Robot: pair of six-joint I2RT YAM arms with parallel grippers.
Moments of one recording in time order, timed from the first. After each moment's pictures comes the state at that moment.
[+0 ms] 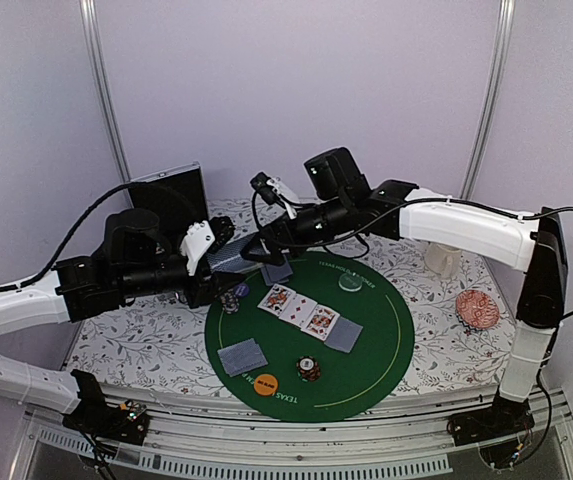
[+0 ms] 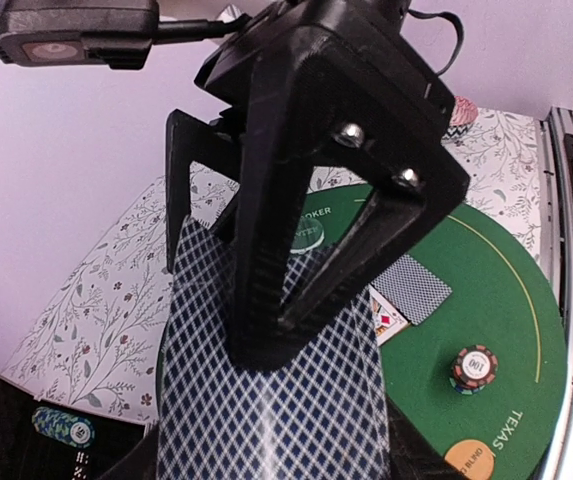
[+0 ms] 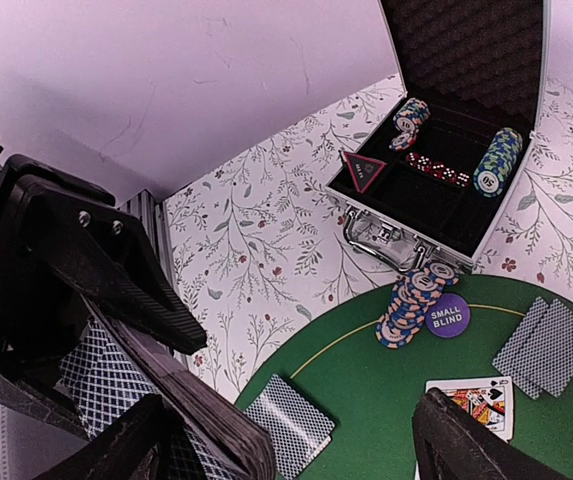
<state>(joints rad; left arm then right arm) -0.88 1.06 0.80 -0.10 0.07 0.28 0.91 1.88 1.69 -0.36 -0.45 0.14</state>
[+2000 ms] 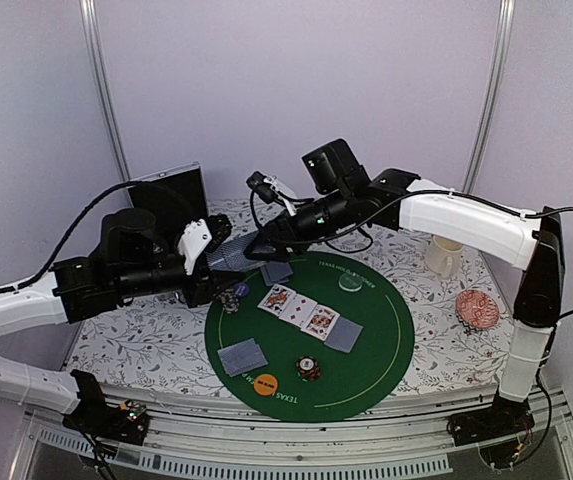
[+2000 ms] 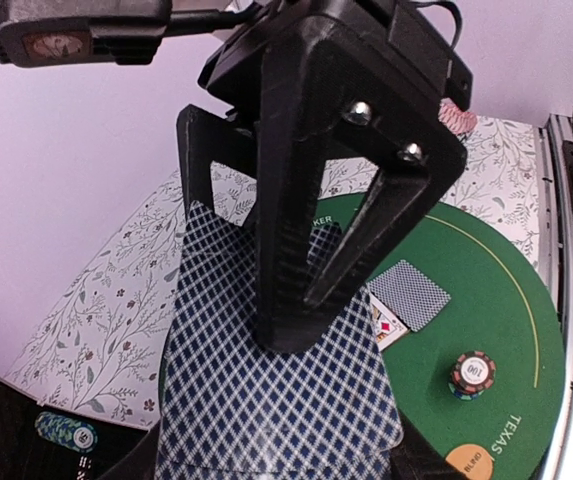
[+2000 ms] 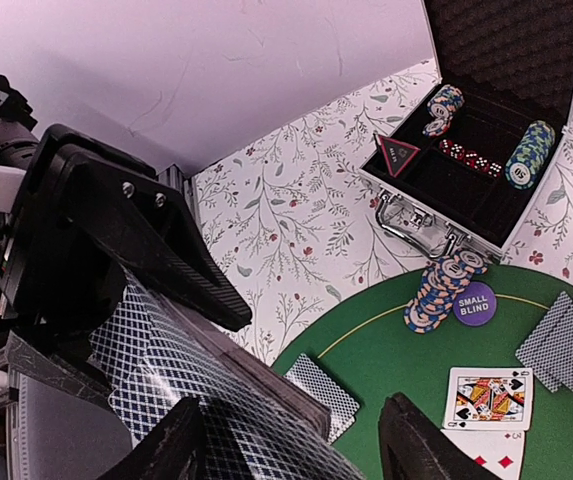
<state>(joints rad) -0.88 1.04 0.80 -0.09 0.07 0.28 0.91 1.89 1.79 -0.52 -0.53 0.09</state>
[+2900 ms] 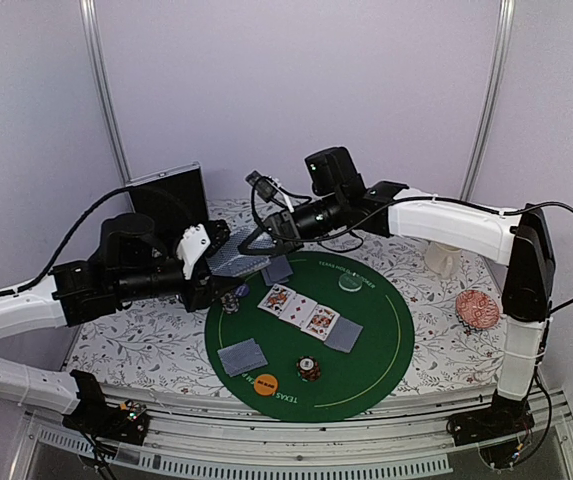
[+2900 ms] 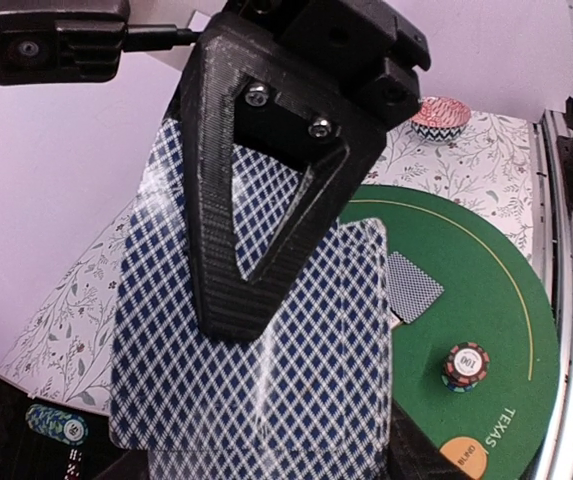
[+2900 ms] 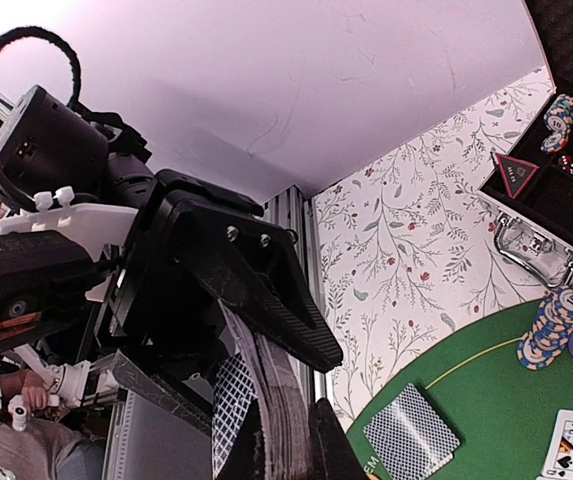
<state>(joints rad) -0.88 1.02 0.77 -0.09 0.07 0.28 0.87 1.96 1.74 -0.27 -0.89 0.31</state>
